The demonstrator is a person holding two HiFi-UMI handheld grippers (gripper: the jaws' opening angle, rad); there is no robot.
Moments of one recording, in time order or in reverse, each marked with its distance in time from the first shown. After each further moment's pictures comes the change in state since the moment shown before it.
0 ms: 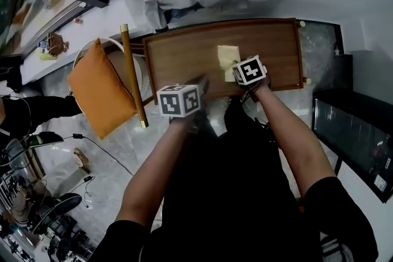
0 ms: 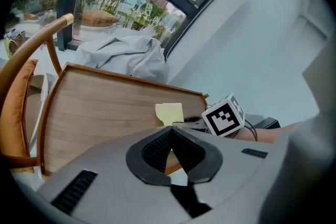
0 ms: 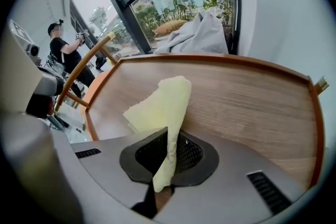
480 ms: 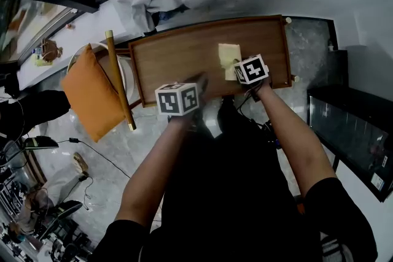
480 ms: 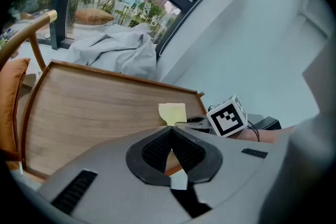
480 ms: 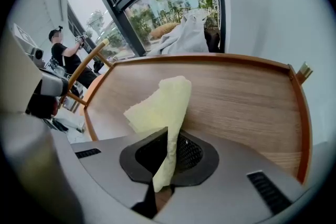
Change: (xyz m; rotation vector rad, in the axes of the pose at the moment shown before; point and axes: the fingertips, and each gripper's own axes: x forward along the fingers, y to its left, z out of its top) left arm 0.037 -0.038 0.000 0.011 0.007 -0.019; right arm -0.025 -0.053 -0.020 0.033 -0.021 -0.010
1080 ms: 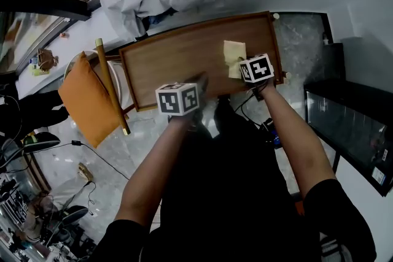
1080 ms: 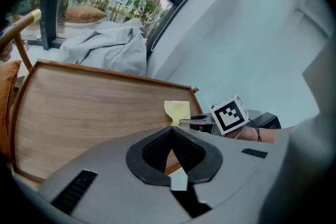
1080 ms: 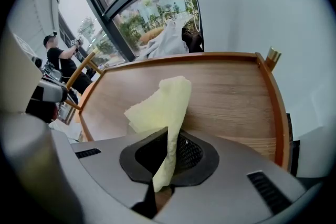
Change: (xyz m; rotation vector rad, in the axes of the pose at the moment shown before) left arm 0.027 -0.032 -0.004 0.033 0.036 -0.024; right arm -0.027 -0.053 -0.020 0.095 -0.033 -0.043
